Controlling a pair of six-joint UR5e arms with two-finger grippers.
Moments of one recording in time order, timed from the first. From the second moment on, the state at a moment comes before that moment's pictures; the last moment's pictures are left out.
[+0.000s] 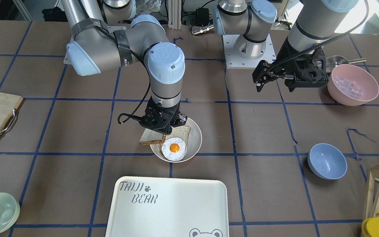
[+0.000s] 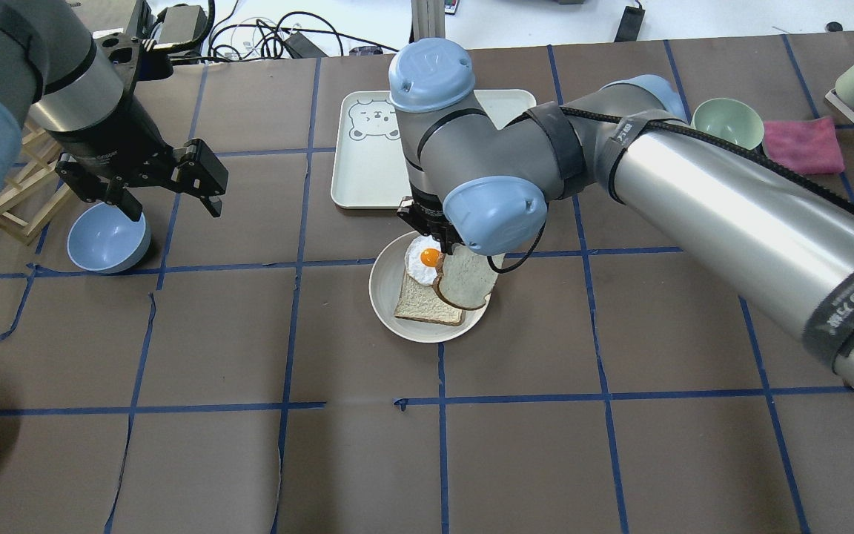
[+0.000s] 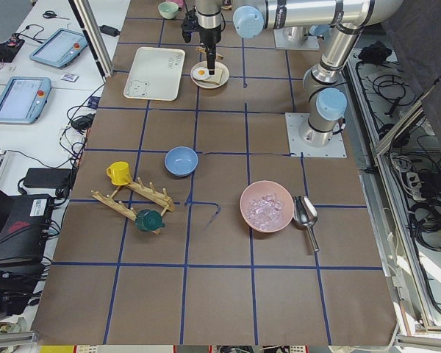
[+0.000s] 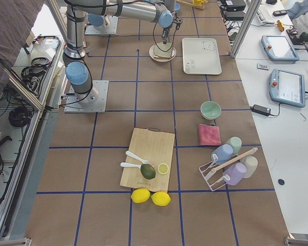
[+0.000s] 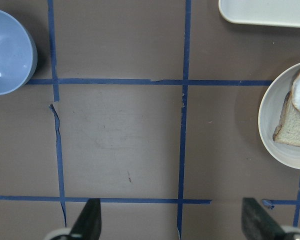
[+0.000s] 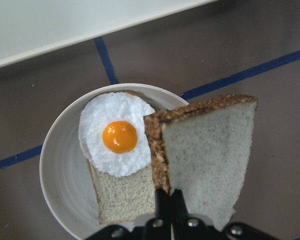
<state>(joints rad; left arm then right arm) -1.49 -1.54 -1.66 -1.55 1.59 0.07 1.99 -1.19 1.60 -1.96 -1.58 0.75</state>
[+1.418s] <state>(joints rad) -1.49 -1.55 -1.66 -1.55 1.58 0.07 2.04 -1.09 1.61 -2.19 -1.58 0.70</state>
